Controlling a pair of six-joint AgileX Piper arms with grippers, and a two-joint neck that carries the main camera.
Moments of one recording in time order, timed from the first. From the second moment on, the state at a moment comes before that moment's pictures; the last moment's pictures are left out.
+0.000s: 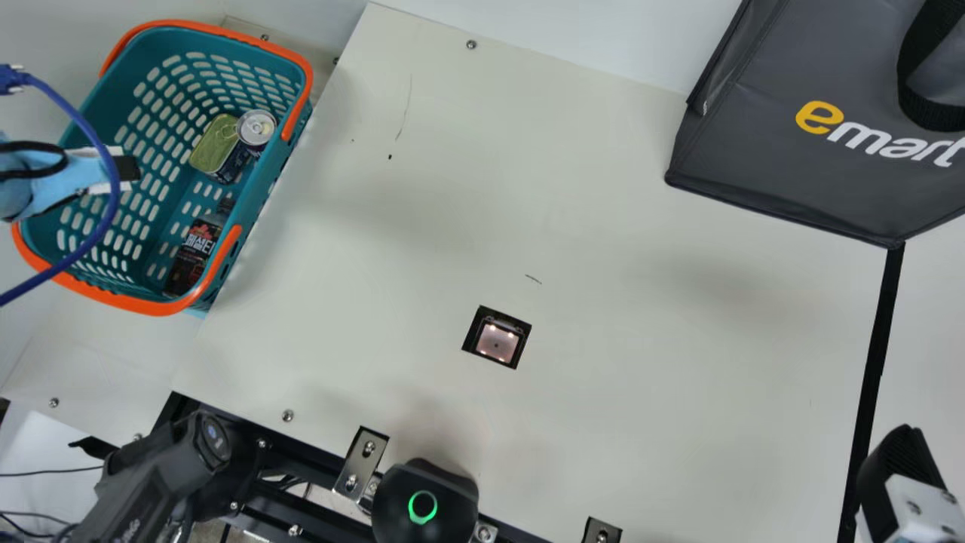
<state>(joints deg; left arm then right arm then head) 46.3 64.3 -59.0 -14.6 61.6 25.9 0.7 42.6 -69.8 -0.8 69.6 -2.3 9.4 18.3</state>
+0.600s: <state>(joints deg) 46.7 74.4 -54.0 -19.9 51.6 38.1 0.7 42.6 -69.8 -0.8 69.6 -2.3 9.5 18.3</state>
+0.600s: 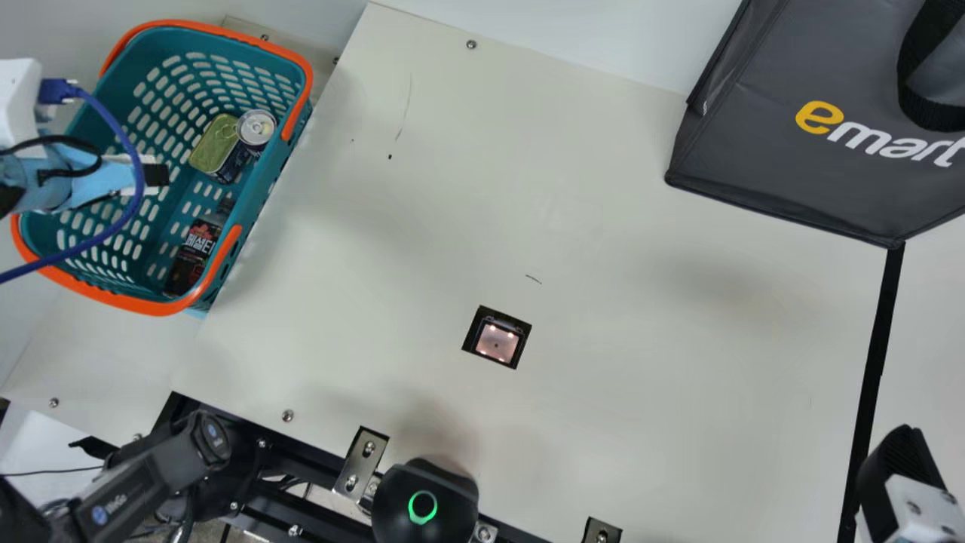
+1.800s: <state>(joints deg) 42.1 96.1 -51.4 -21.1 36.0 56.3 0.7 42.6 -69.8 -0.8 69.6 -2.3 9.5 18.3</state>
